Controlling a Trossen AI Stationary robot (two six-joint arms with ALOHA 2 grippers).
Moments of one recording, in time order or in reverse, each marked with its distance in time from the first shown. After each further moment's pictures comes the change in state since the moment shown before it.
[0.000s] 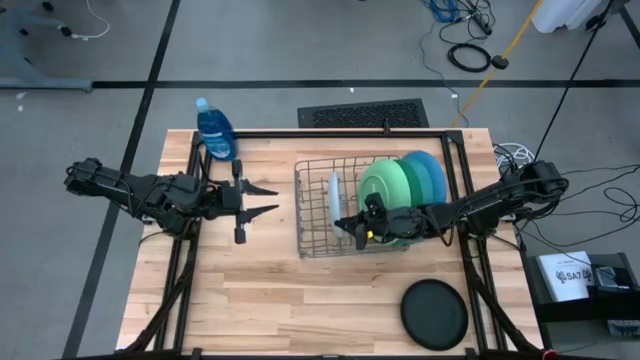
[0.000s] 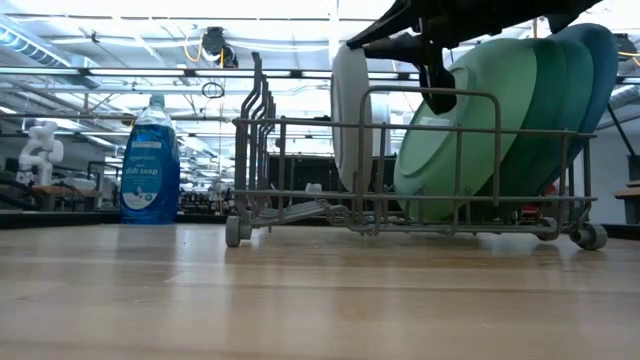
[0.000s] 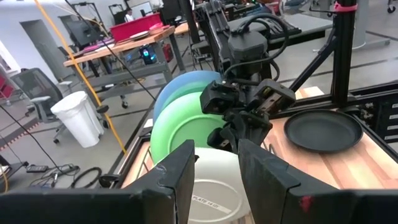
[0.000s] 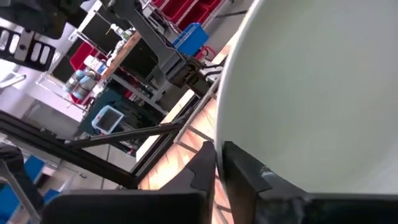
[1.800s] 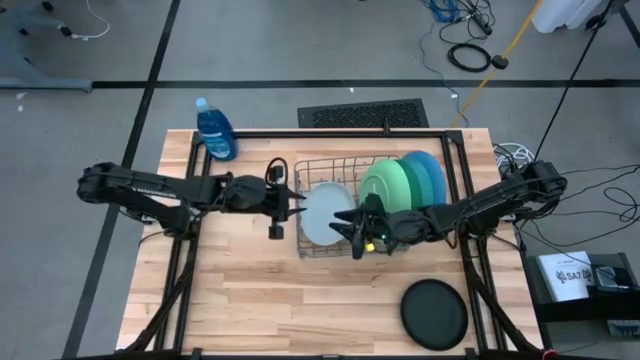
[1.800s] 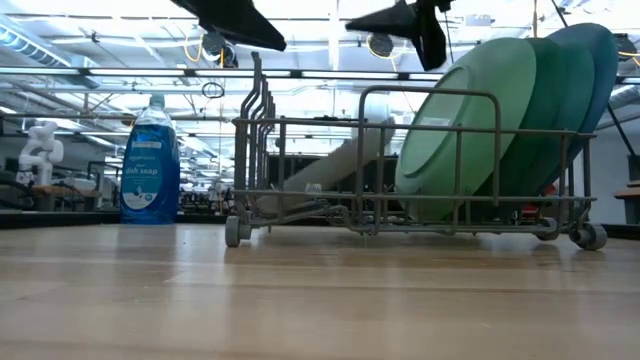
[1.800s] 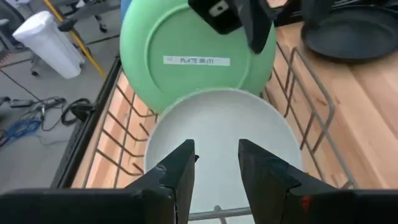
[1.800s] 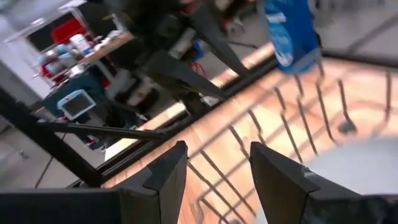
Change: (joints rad) left arm 0.218 0.308 -0.001 -0.049 0.192 -0.011; right arm 0.064 0.002 0.137 -0.104 0.138 -0.312
